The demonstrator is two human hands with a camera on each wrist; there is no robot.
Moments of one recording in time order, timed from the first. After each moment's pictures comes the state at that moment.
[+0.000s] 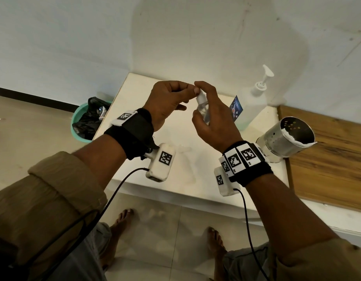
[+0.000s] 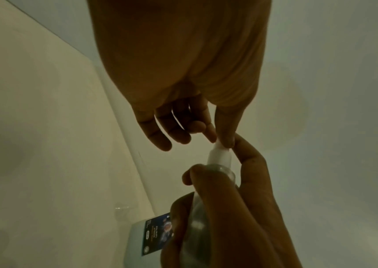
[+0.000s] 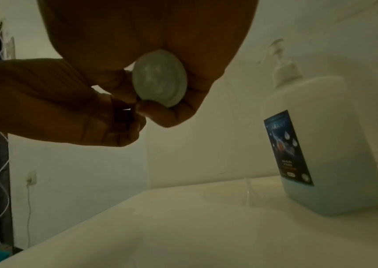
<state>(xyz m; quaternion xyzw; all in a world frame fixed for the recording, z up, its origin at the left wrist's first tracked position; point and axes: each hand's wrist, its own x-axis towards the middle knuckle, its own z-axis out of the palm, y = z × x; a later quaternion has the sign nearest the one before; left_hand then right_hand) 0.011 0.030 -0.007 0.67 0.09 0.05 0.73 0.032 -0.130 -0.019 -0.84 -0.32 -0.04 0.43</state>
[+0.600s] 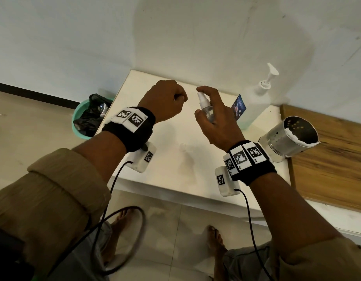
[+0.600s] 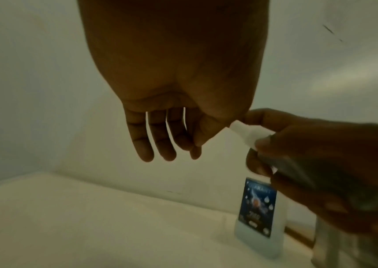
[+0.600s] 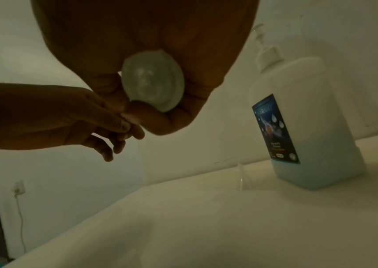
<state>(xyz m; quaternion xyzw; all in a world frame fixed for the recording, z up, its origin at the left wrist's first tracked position) 0.018 0.050 -0.019 0.93 0.05 0.06 0.35 0.032 -0.133 -0.025 -0.87 -0.26 0.01 0.42</state>
